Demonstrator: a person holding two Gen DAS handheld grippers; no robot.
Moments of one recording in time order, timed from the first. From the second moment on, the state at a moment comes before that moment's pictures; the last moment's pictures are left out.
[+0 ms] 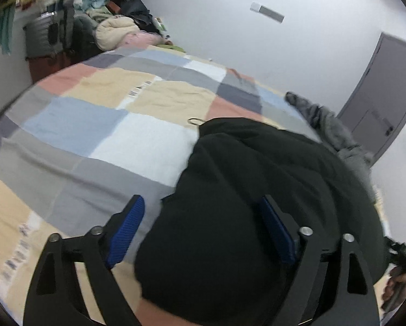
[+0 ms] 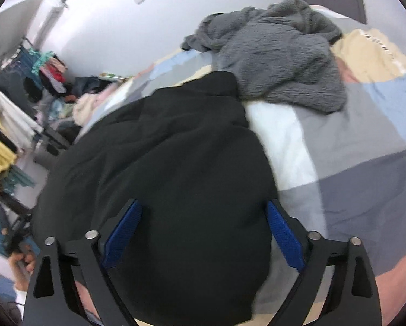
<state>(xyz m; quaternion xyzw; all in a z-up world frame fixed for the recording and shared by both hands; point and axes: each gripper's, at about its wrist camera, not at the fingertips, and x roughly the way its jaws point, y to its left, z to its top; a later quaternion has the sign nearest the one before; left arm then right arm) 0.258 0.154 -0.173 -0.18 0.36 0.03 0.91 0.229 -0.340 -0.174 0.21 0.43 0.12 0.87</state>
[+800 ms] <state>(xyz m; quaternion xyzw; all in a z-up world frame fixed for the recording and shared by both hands) 0.235 0.130 -0.200 -0.12 0.44 0.01 0.89 0.206 -0.299 -0.186 0.05 0.48 0.13 0.87</state>
